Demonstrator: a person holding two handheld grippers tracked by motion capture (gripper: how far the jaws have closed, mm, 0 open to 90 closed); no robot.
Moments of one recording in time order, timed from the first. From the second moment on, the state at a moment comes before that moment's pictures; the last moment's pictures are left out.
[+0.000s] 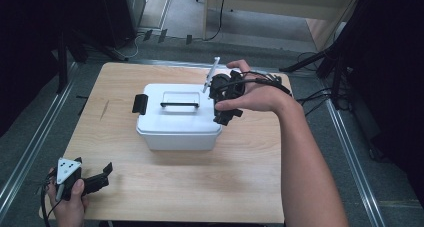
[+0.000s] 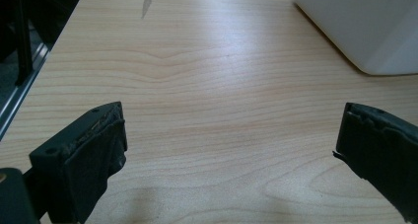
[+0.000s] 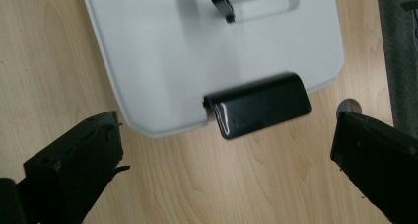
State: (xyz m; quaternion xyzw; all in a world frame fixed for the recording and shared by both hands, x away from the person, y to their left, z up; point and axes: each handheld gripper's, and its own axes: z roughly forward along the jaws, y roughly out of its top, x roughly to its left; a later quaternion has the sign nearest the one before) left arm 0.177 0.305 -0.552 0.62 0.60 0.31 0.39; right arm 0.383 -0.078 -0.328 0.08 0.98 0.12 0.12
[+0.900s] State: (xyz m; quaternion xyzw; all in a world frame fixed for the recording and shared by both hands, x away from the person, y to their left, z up) left arm 0.176 0.308 -0.551 0.61 0.62 0.31 0.39; right arm 0.370 -0.177 -0.363 0.16 0.96 0.17 0.14
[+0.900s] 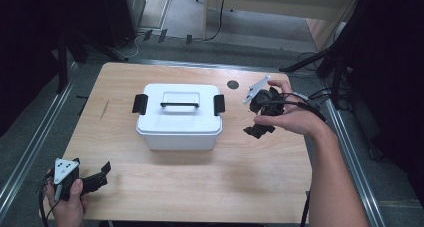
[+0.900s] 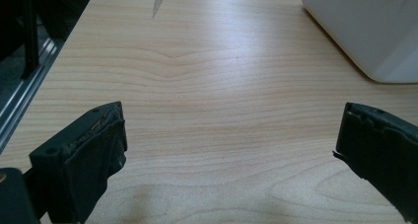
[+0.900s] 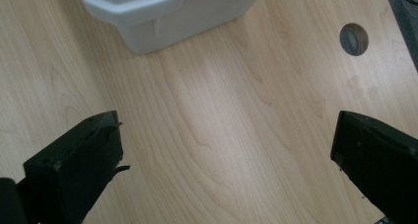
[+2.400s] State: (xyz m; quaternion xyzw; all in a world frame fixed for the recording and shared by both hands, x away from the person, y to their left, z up) left arm 0.177 0.308 -0.552 0.60 0.63 0.31 0.39; right arm 0.290 -0.288 -0.497 0.31 0.89 0.30 0.15
